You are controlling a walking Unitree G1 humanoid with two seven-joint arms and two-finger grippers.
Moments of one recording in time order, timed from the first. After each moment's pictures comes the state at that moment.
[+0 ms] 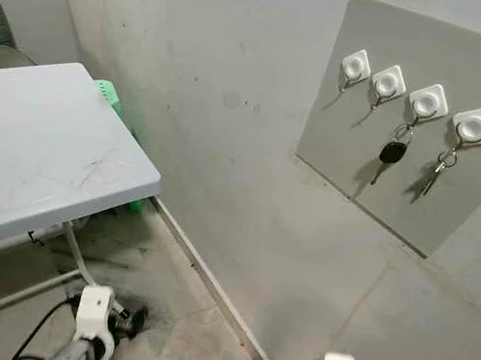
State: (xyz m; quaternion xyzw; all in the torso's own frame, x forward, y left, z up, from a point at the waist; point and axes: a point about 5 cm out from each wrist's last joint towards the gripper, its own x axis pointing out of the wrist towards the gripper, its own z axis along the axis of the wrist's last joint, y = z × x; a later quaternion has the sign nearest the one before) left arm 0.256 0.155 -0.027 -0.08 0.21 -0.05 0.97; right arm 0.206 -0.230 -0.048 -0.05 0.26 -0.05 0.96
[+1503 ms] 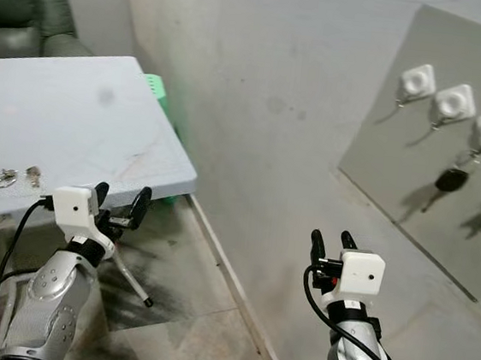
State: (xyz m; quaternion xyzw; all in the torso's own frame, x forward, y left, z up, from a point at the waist) left arm 0.298 0.152 0.115 -0.09 -0.06 -0.08 0.99; right arm 0.261 -0.200 0.101 -0.02 -0.07 0.01 1.00
